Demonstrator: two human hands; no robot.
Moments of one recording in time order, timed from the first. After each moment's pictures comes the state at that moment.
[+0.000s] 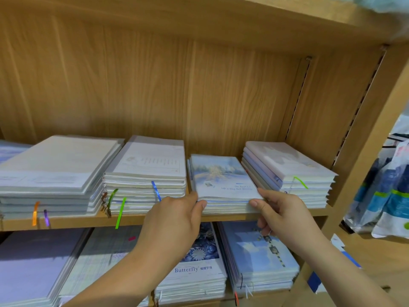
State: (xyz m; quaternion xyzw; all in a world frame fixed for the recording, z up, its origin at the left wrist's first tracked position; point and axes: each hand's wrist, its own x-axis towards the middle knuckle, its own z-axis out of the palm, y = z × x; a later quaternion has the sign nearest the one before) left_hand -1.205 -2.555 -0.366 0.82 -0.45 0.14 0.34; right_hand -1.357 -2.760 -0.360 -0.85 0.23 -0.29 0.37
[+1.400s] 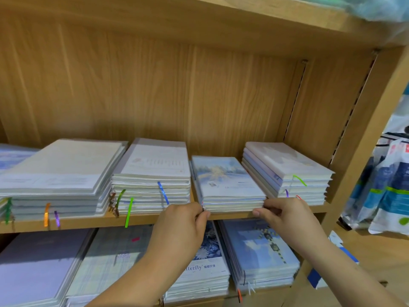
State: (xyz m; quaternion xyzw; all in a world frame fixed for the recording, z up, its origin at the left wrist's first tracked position) left_hand -1.203 -2.557 -0.387 0.78 -0.46 0.13 0.40; right_hand -1.366 -2.766 -0.365 -0.91 0.28 -0.26 0.16
